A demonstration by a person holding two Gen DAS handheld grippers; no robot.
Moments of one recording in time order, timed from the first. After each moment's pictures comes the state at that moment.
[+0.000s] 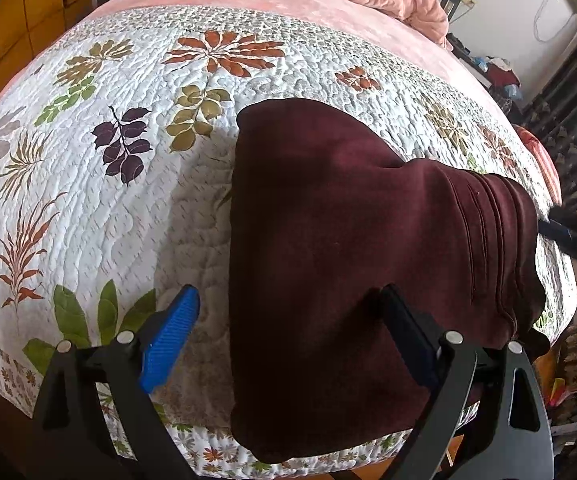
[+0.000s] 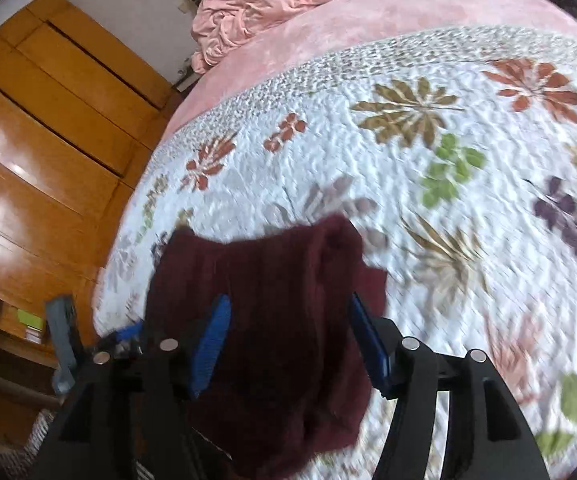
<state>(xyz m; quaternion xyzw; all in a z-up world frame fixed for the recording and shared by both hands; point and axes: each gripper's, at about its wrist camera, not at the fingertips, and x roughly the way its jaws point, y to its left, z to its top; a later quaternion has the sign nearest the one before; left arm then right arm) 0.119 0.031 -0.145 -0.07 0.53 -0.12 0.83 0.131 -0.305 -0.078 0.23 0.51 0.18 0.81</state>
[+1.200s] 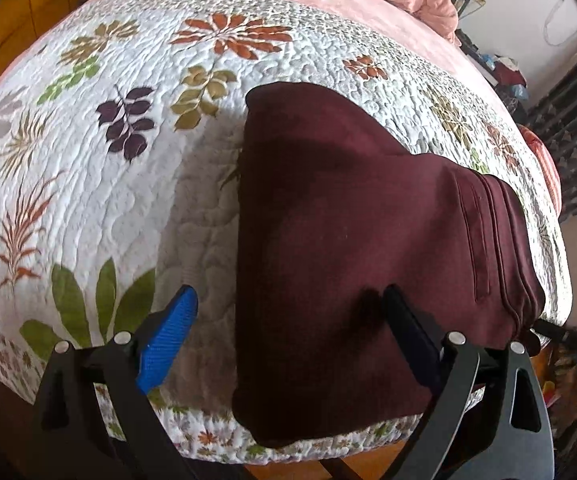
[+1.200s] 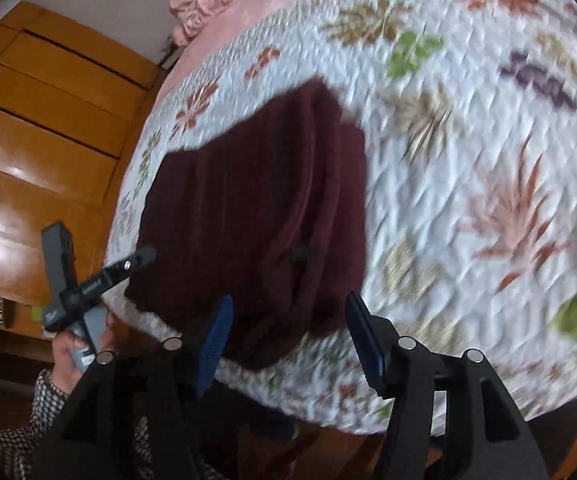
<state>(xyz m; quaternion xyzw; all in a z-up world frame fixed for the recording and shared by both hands) 0.115 0.035 -0.149 -0.09 0.56 -0.11 0.82 0.040 -0.306 -0.125 0.26 0.57 0.17 0.76</state>
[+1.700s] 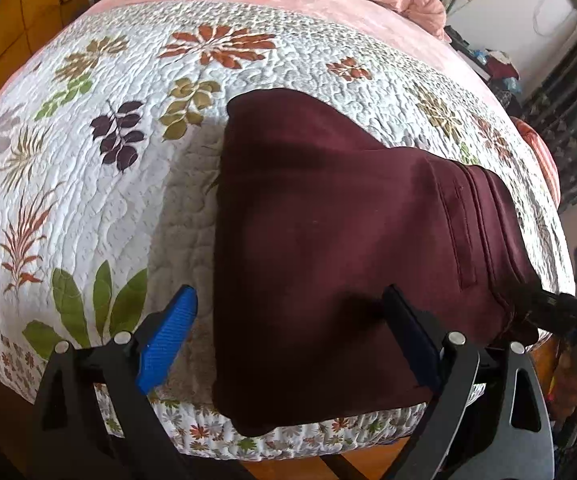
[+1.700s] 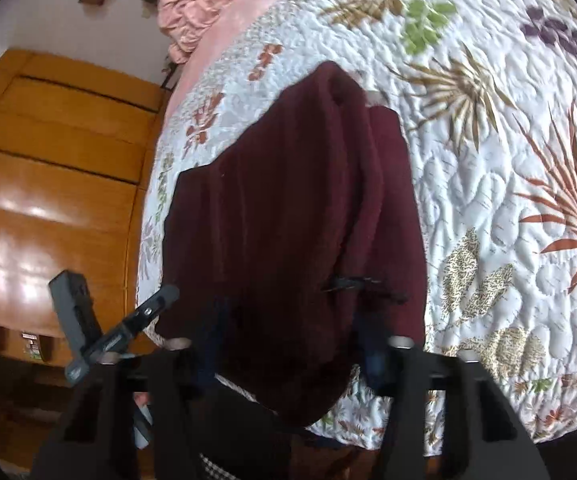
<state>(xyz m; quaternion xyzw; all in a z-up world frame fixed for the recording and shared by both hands) 0.108 0.020 -0.138 -0.06 0.54 -0.12 0.83 0.072 -0.289 -0.144 0.34 0.56 0.17 0.74</state>
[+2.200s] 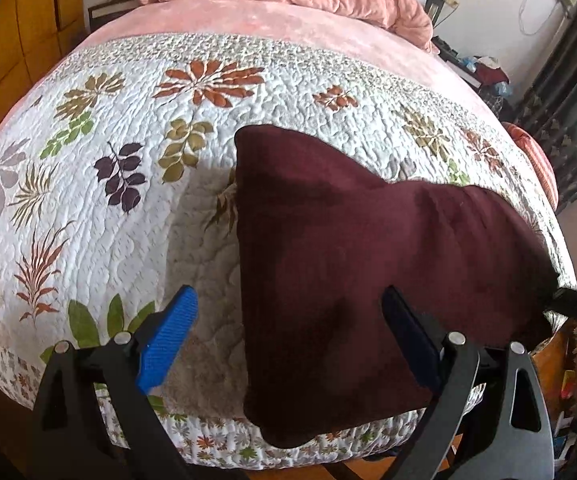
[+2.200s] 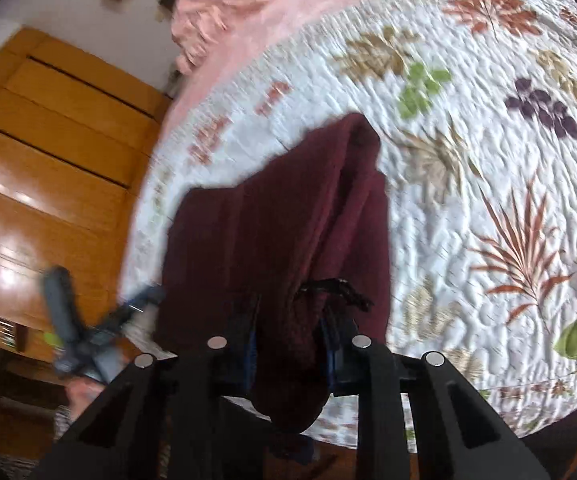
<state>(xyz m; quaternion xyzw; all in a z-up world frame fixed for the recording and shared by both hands) 0.109 0.016 -0.114 -0.05 0.51 -0.13 0.85 0.066 -0.304 -0.111 0.28 0.55 0.15 0.78</state>
